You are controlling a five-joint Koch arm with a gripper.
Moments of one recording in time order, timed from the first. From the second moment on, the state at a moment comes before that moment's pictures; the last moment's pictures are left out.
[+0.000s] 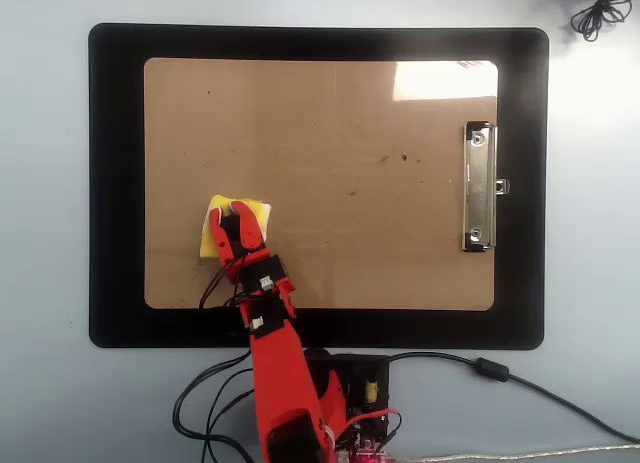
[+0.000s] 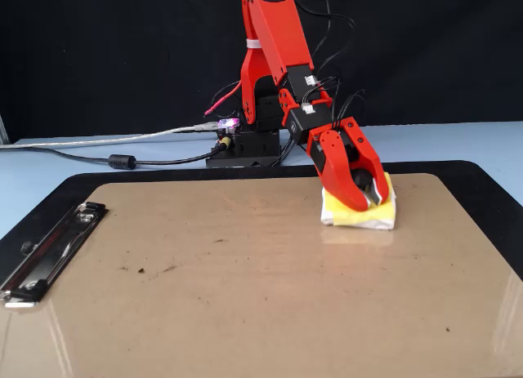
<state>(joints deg) -23.0 91.7 137.9 -15.9 -98.0</state>
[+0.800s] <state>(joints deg) 20.6 70.6 108.9 -15.2 -84.2</state>
